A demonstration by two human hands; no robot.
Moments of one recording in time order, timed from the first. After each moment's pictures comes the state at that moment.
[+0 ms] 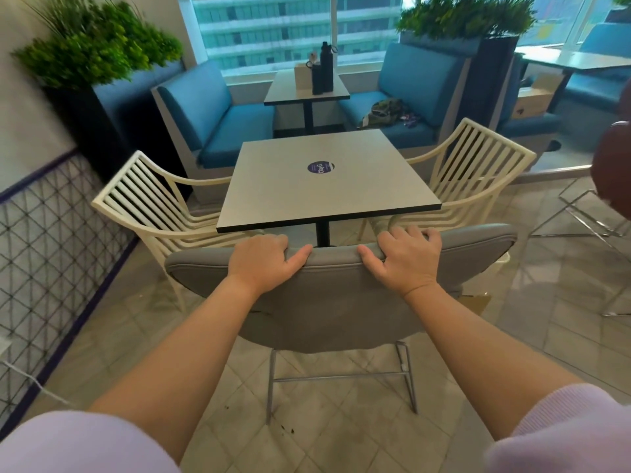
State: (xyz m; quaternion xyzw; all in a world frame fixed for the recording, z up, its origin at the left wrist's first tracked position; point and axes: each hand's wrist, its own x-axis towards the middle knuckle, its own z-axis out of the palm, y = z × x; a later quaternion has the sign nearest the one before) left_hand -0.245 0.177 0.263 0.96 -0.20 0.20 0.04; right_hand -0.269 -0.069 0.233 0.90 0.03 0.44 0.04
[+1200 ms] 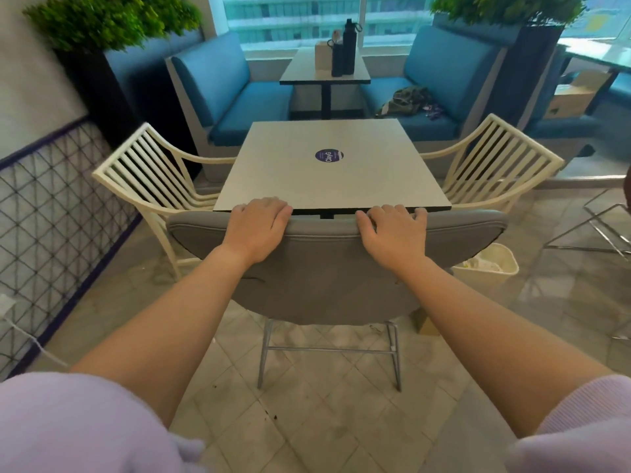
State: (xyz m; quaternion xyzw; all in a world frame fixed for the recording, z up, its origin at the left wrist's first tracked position) left_hand -0.192 0.154 0.265 0.96 -0.16 0.20 0.12; right_hand -0.214 -0.084 0.262 0.98 0.03 0.18 -0.09
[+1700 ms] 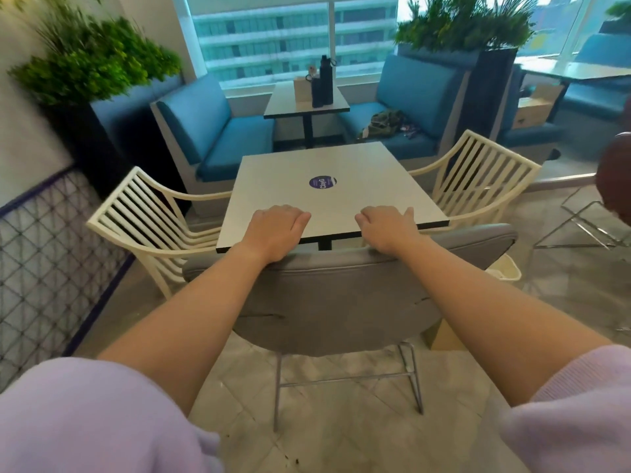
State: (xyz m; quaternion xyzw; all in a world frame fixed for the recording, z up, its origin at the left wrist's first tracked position) left_hand -0.150 0.164 0.309 0.97 -0.21 0.12 0.09; right_hand -0.169 -0.045 0.306 0.99 0.00 0.03 -0.14
